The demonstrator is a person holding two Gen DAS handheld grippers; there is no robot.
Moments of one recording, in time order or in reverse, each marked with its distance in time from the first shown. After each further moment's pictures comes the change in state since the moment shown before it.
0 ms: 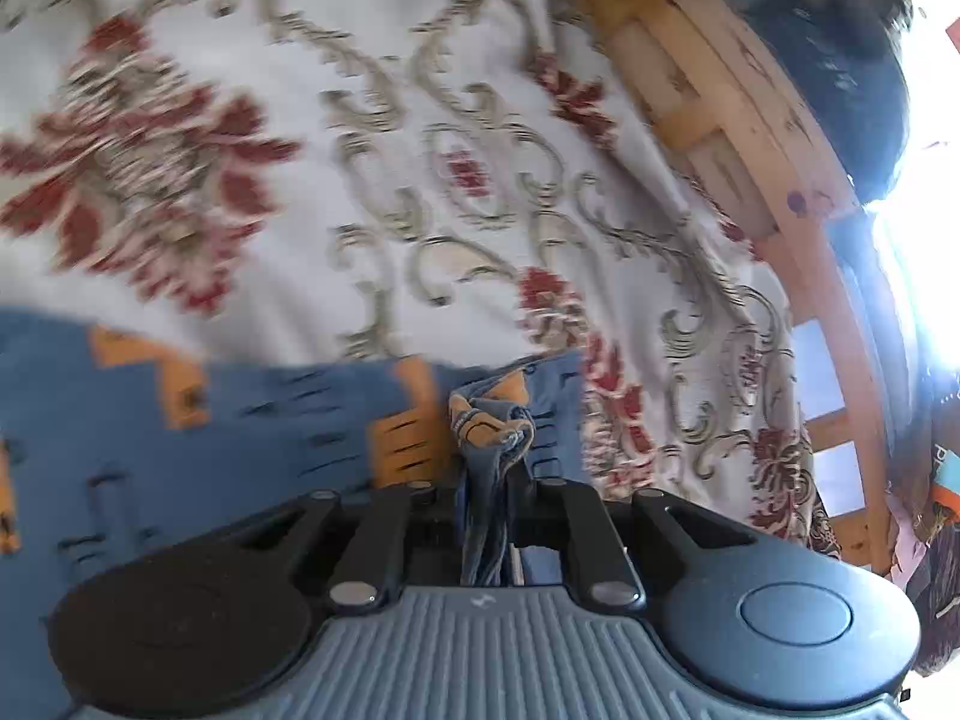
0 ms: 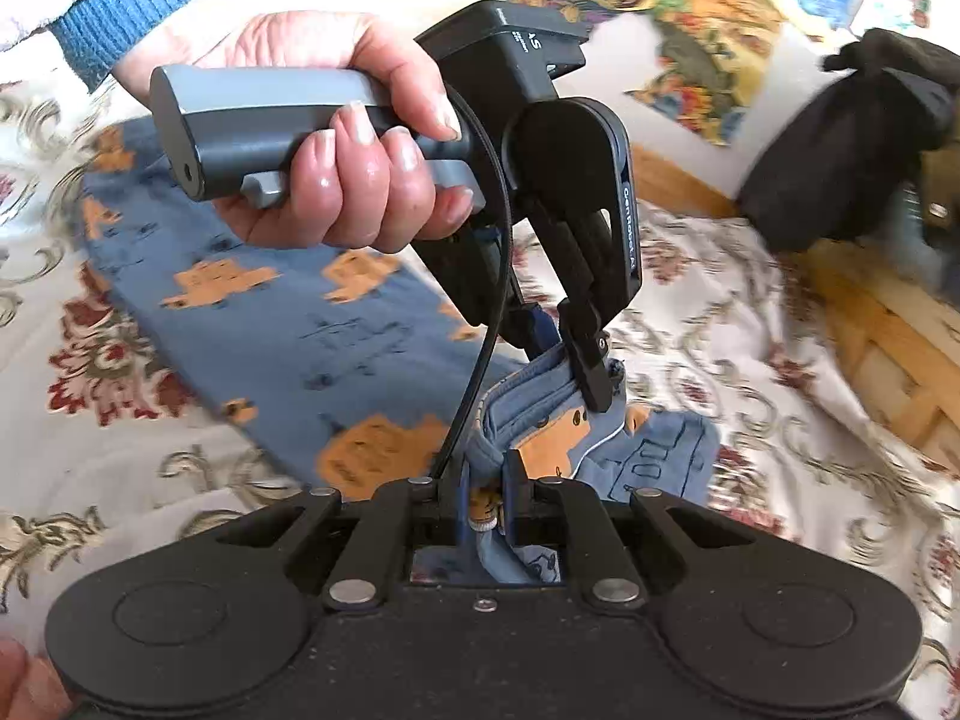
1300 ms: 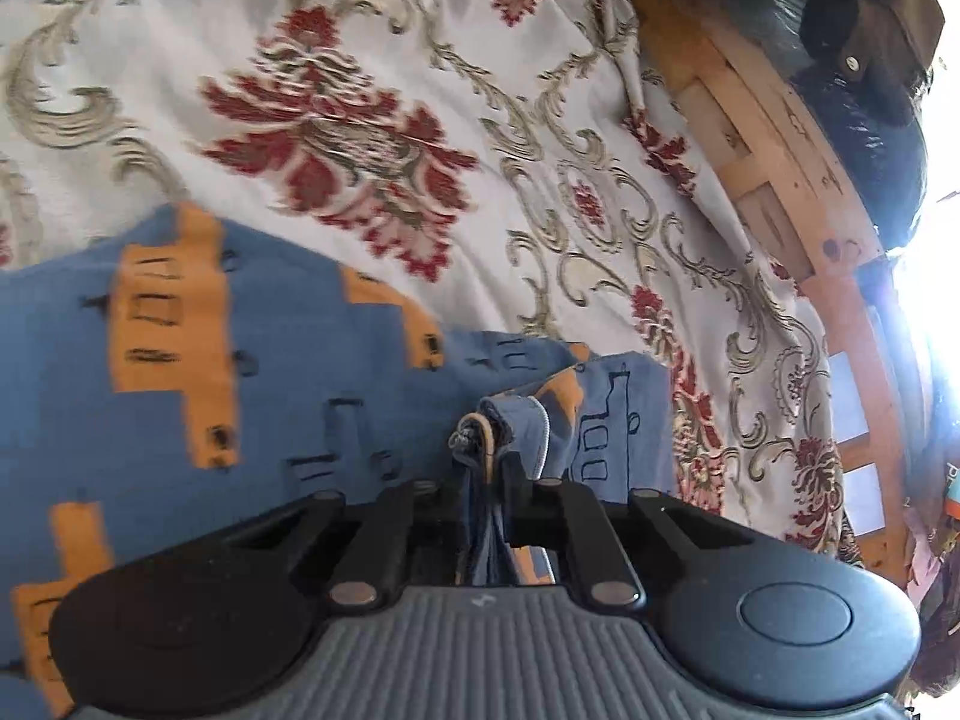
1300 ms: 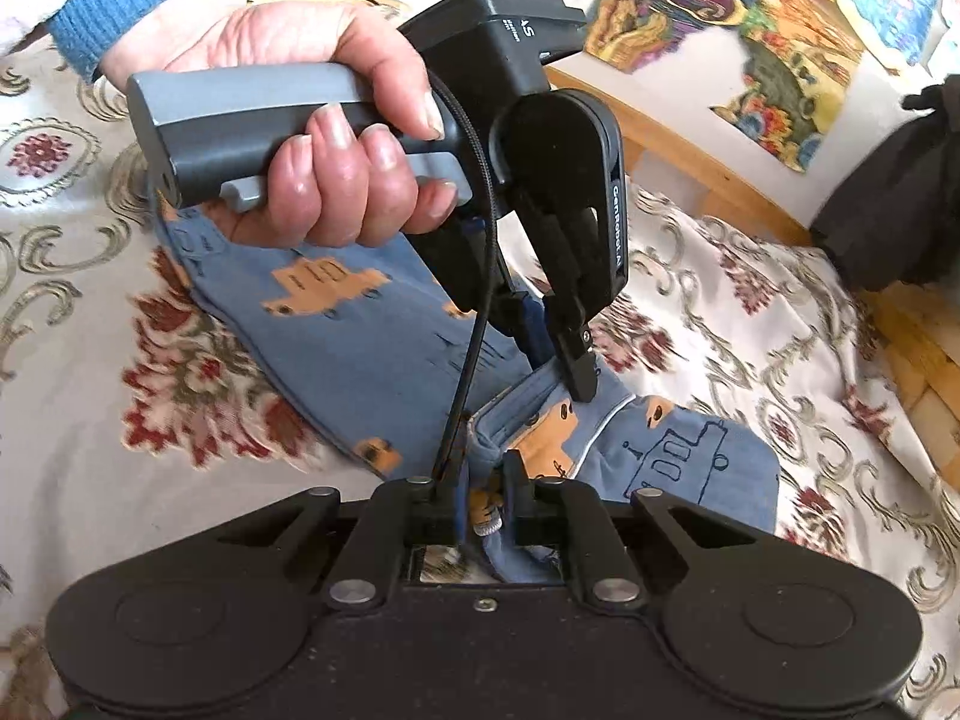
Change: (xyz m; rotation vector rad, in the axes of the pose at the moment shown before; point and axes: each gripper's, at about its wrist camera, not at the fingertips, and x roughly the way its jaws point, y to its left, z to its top) left arm -0.052 0.074 -0.028 -0.057 -0.087 0.039; right arm 0.015 0.059 0.023 -0.078 0.012 0.075
